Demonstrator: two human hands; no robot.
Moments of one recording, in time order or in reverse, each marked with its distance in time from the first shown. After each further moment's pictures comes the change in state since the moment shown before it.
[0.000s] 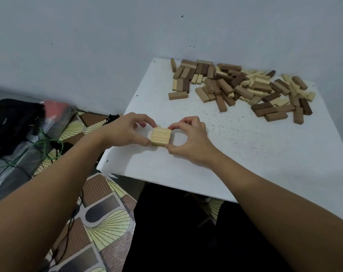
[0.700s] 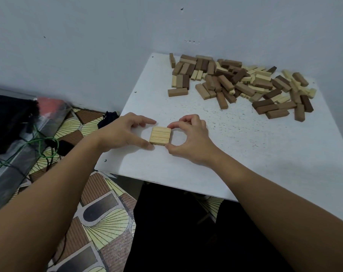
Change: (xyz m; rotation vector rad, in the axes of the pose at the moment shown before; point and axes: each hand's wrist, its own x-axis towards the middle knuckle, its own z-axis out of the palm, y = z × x) left_hand 0.000 -0.015 0.007 -0.157 -0.012 -0.026; right_hand 0.002 0.002 0.005 -0.077 -0.001 0.001
